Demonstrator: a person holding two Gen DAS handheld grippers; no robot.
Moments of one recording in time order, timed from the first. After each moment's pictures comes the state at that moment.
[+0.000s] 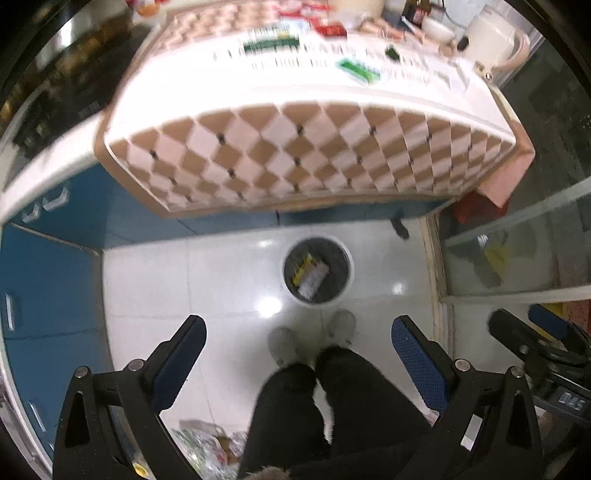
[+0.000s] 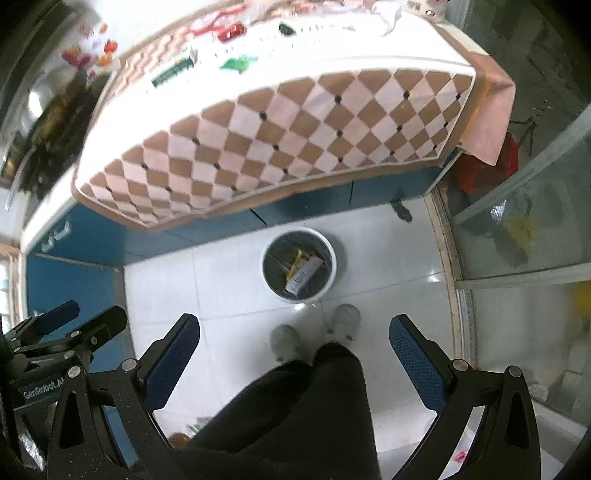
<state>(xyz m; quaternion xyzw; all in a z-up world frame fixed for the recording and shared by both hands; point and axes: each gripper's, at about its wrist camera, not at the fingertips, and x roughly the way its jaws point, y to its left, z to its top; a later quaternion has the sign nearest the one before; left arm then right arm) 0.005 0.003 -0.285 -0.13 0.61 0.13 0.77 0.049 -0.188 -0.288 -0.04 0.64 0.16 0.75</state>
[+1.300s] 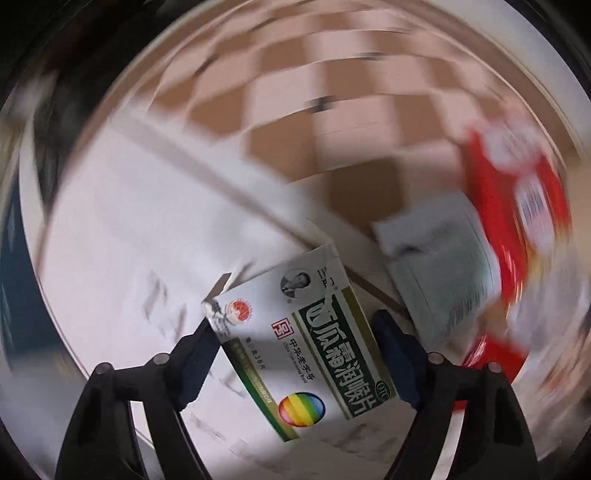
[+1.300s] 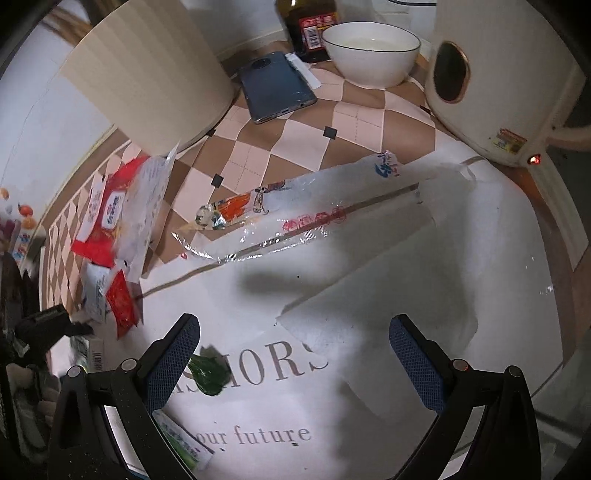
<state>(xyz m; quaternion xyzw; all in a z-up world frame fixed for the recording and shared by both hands) 0.393 0.237 -0.369 -0.28 0.60 0.37 0.65 0.535 -0.089 -0.344 0.02 0.61 0.13 0.78</state>
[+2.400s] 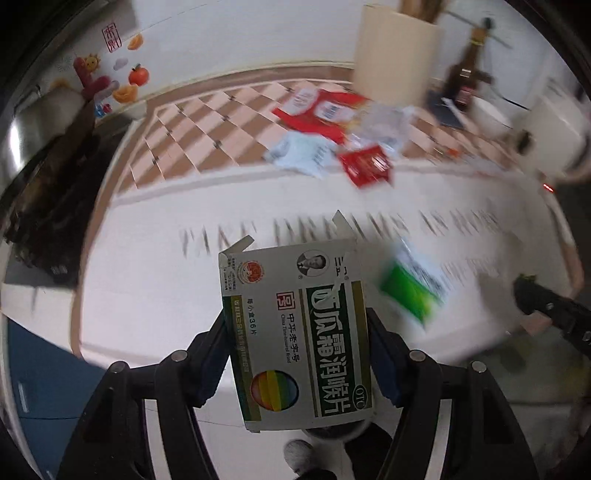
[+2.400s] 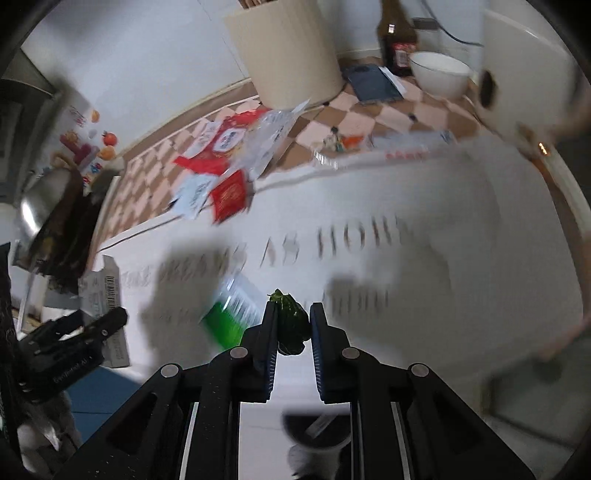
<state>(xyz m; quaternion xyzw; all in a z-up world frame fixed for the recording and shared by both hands) 0.231 0.089 -0.279 -0.11 0.53 0.17 0.83 0.374 -0.092 -0.300 0.01 0.55 0.25 0.80</state>
